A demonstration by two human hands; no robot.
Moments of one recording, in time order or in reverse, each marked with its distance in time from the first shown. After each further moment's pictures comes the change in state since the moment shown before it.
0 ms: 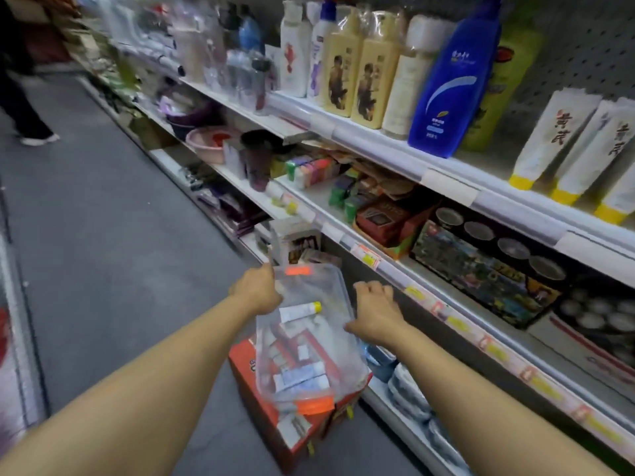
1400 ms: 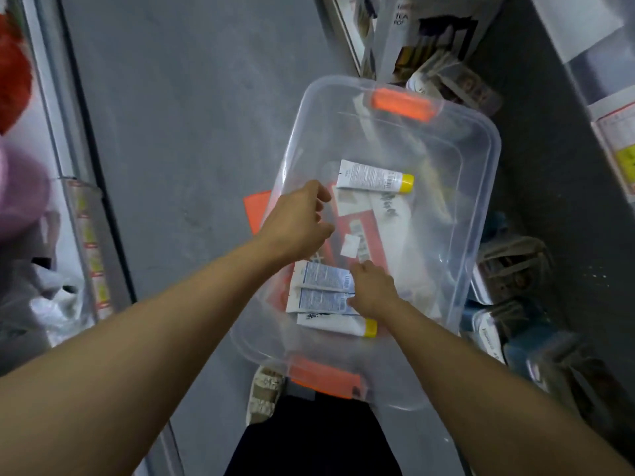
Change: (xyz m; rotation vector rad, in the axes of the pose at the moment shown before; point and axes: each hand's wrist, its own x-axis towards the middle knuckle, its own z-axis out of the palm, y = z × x) left_hand 0.188 -0.065 0.230 -0.443 -0.081 -0.314; right_hand 0.253 0.069 0.343 -0.283 -0.712 -0.353
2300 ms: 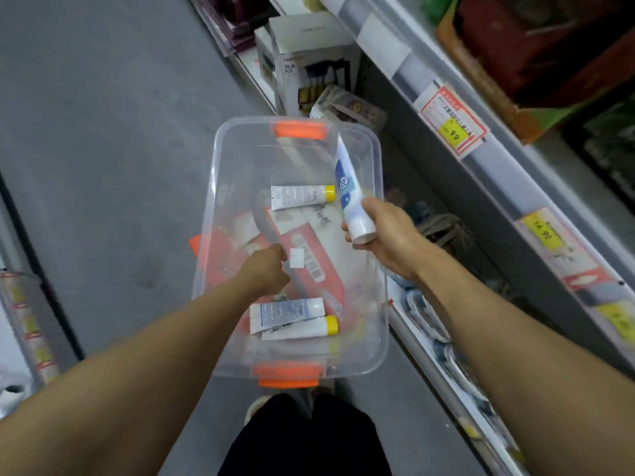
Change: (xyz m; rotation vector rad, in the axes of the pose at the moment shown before) left_hand -0.004 -0.008 0.064 0.315 -0.303 0.000; right_hand -0.114 0.035 -0.119 1.548 0.390 0.073
